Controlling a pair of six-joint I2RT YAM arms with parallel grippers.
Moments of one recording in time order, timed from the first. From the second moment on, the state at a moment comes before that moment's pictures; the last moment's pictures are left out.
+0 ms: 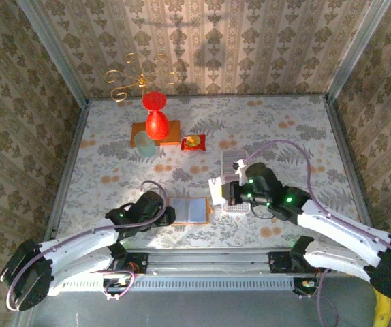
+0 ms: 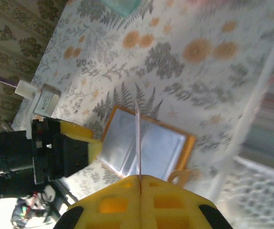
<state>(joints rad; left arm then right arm) -0.86 0.90 0.31 -0.37 -0.05 -0.78 0.80 1.01 0.67 -0.28 -0.12 0.70</state>
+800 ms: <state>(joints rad) -0.88 1.11 0.41 -0.38 -0.07 -0.74 0.98 1.47 0.65 0.06 -0.01 1.14</state>
